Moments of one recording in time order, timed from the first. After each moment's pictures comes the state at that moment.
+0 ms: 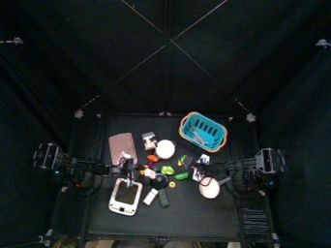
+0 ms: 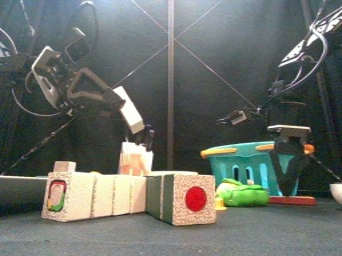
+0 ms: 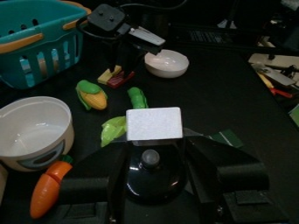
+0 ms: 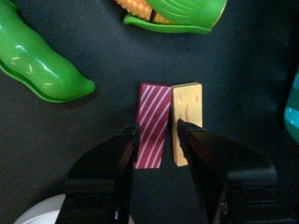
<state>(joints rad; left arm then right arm) -0.02 -0.22 1.15 -0.08 -0.73 0.00 -0.09 -0.10 0.85 -0.41 0.66 0.64</state>
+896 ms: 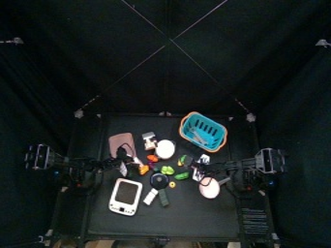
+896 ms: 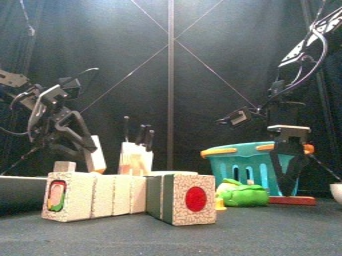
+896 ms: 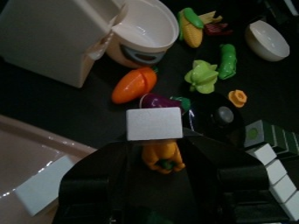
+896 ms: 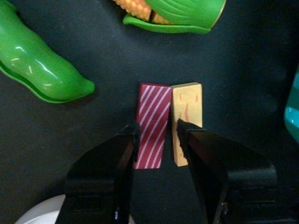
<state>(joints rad) 0.11 -0.35 1.27 -0.55 -0.46 0.00 -0.09 -0.10 0.85 -0.41 0.66 0.65</state>
